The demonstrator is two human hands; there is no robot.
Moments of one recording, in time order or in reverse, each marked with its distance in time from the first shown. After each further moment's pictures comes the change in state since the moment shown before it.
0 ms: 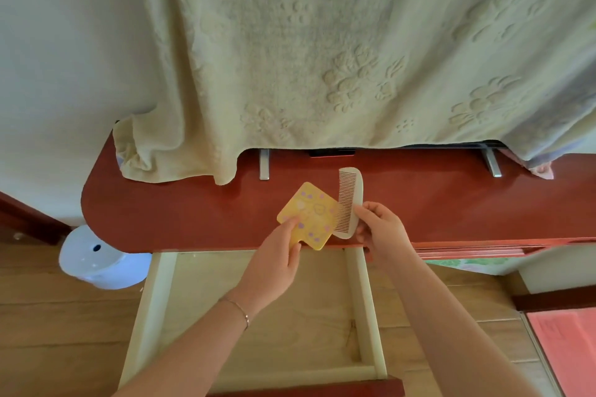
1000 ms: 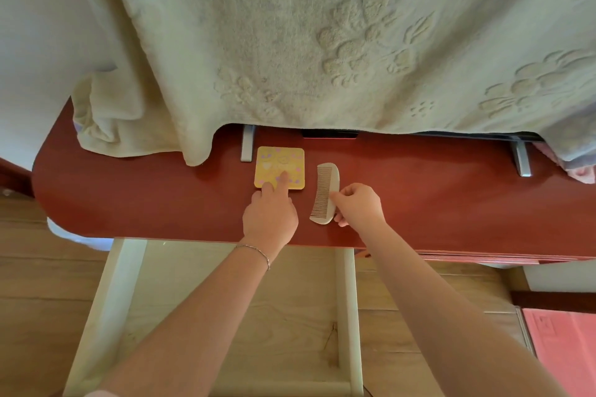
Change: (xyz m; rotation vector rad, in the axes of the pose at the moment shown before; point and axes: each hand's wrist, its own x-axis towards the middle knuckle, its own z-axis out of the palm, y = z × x) left_hand 0.097 -0.009 0.049 0.452 0.022 -0.406; right_hand 0.085 0.002 0.011 -0.663 0.020 0.078
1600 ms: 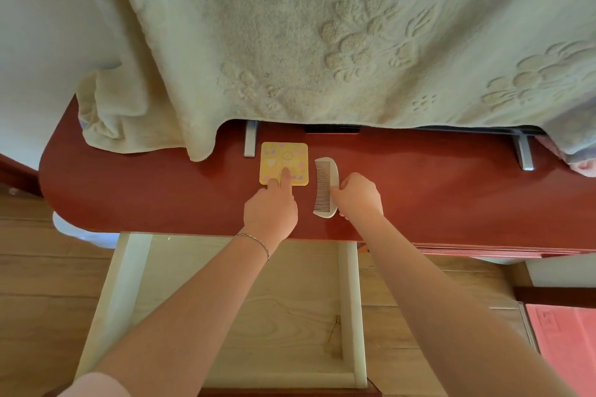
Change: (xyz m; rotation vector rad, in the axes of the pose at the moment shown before) left_hand -0.002 -0.002 -0.010 0.253 -0.036 0.112; right_hand -0.001 -0.011 0.006 -0.335 0.052 -0.047
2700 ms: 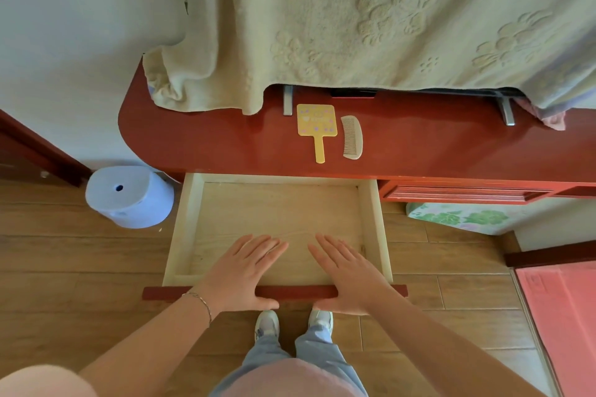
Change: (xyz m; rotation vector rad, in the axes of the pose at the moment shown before) left_hand -0.216 -0.154 0.062 0.143 -0.131 0.615; right_hand -0.209 0.100 0.116 -0.745 -0.276 -0.799
